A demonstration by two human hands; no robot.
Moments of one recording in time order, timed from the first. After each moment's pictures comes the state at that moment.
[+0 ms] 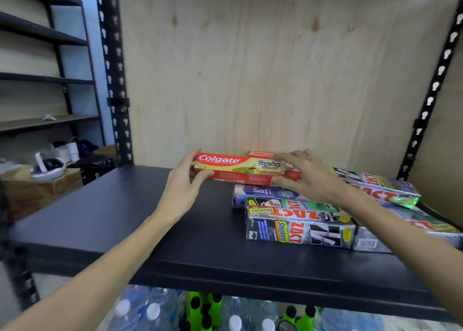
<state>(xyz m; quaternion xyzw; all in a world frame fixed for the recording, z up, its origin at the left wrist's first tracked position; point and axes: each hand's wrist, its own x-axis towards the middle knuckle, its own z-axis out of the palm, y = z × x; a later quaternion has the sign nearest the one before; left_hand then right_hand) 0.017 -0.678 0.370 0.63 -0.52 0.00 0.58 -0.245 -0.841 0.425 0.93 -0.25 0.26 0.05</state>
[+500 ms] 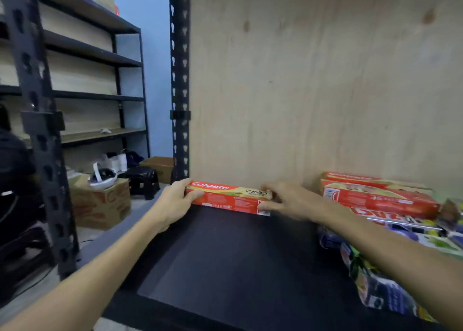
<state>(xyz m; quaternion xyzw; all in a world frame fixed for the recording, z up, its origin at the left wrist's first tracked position) 0.207 -0.647 0.358 0.79 -0.44 -0.02 0.43 -0.020 -0.836 0.395 0.97 -0.19 0.12 -0.03</state>
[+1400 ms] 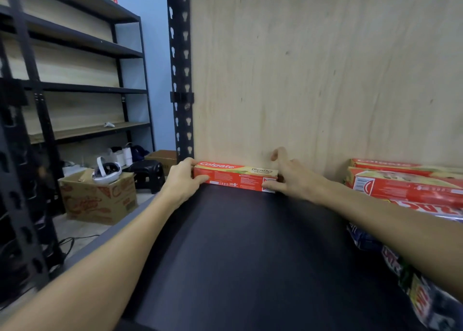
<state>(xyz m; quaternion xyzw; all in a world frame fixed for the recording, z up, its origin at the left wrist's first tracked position) 0.265 -0.701 0.347 0.80 -0.40 0.04 0.45 0.027 -0.866 0.382 0.95 -0.22 0.21 -0.11</state>
